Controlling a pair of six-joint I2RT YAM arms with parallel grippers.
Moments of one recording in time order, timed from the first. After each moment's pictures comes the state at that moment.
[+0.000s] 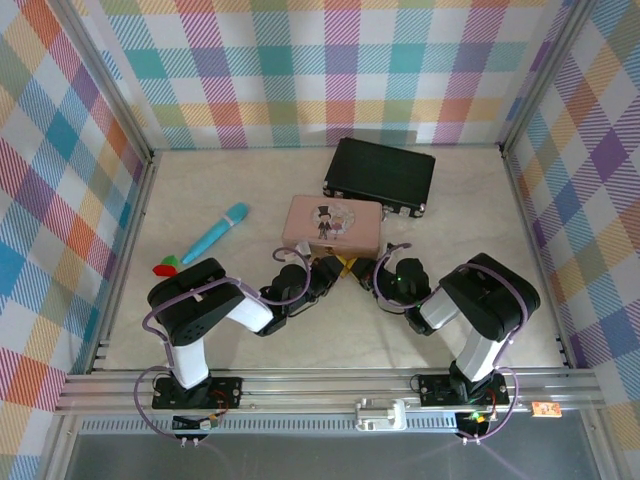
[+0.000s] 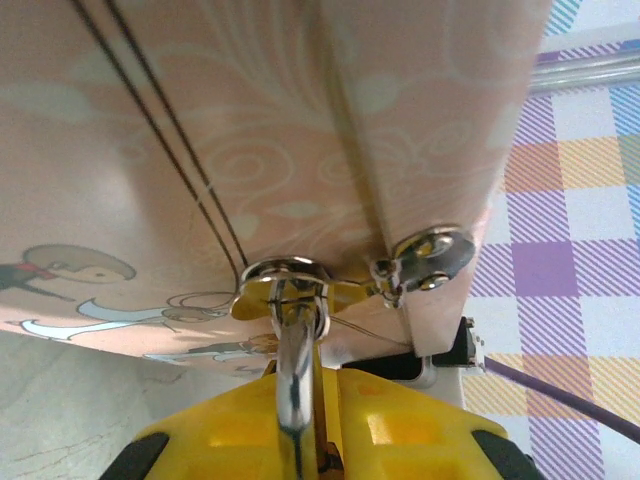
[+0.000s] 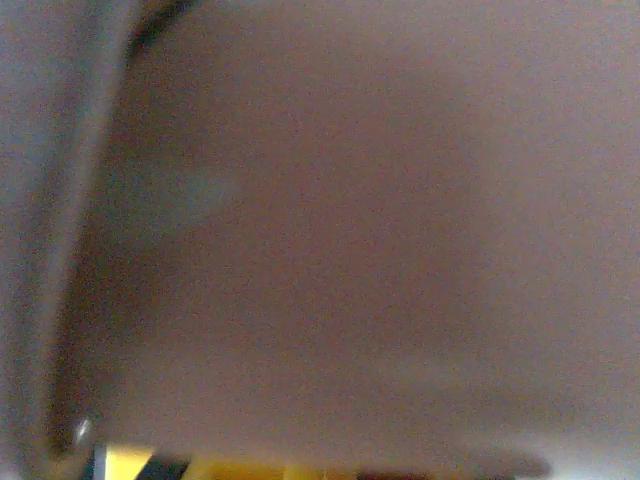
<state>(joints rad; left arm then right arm) -0.88 1.82 0.53 1.12 -0.06 -1.42 0.60 1.71 0.28 1.20 -0.30 1.34</state>
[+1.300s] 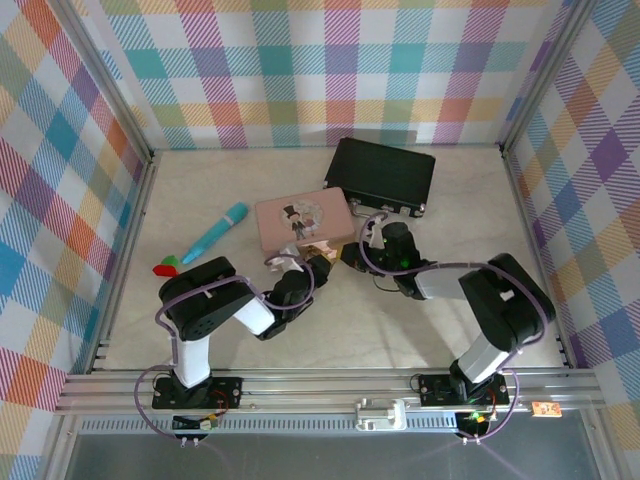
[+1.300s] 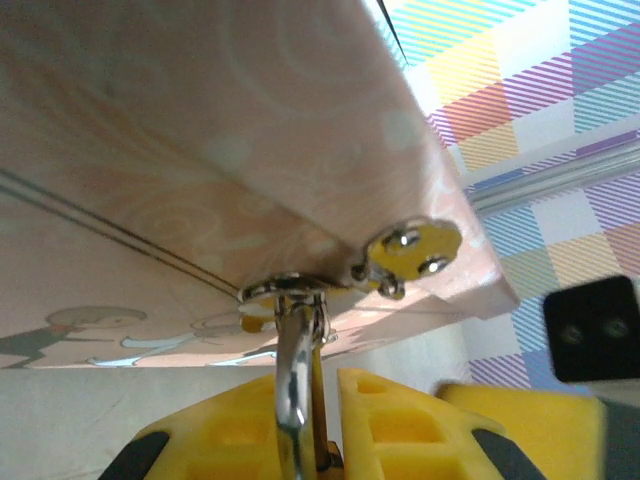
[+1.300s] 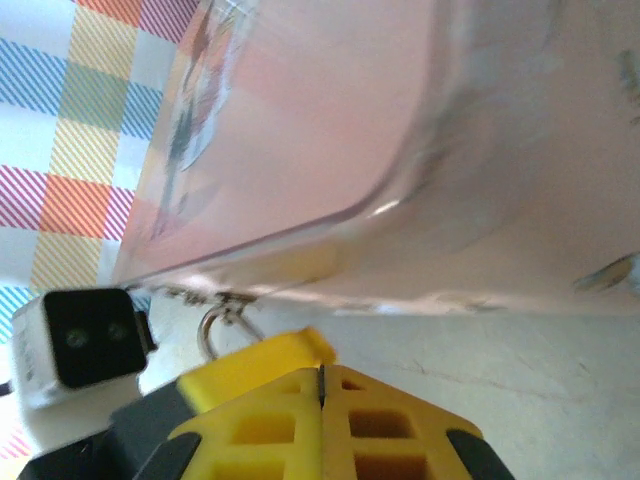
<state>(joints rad) -0.88 1.90 0.51 1.15 -0.39 -1.20 0.55 1.60 0.61 0.51 -0.46 0.88</state>
